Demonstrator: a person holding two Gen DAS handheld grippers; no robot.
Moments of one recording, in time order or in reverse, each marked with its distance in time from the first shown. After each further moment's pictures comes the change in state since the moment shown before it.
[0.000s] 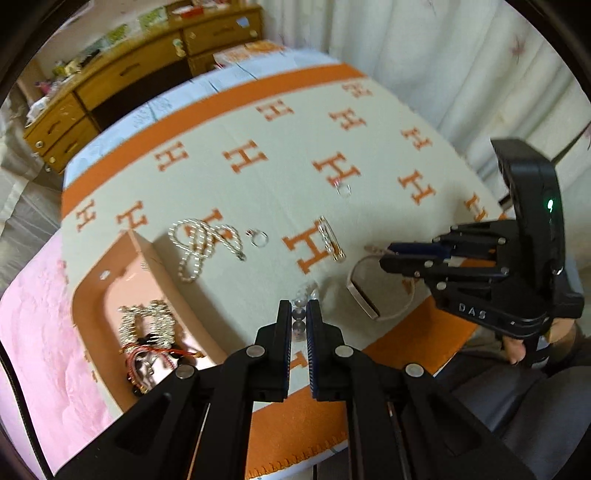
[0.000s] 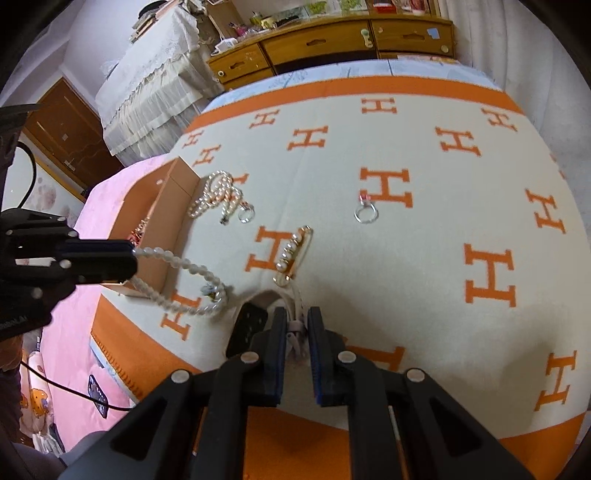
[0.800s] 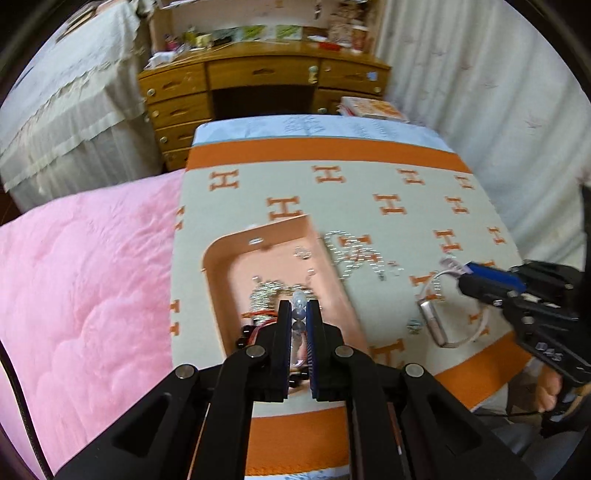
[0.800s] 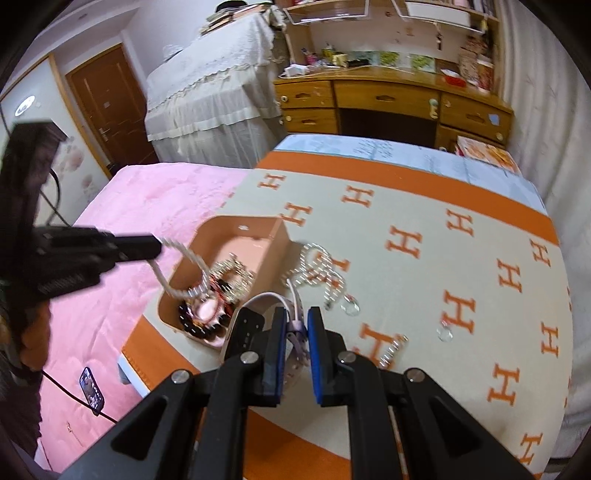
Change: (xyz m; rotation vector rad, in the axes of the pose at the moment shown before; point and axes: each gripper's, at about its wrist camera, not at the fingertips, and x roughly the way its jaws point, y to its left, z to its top) left arm -0.053 0.132 -0.066 -0.377 -0.187 0.151; right arm -0.026 0.121 0.056 -0.246 -0.117 0.007
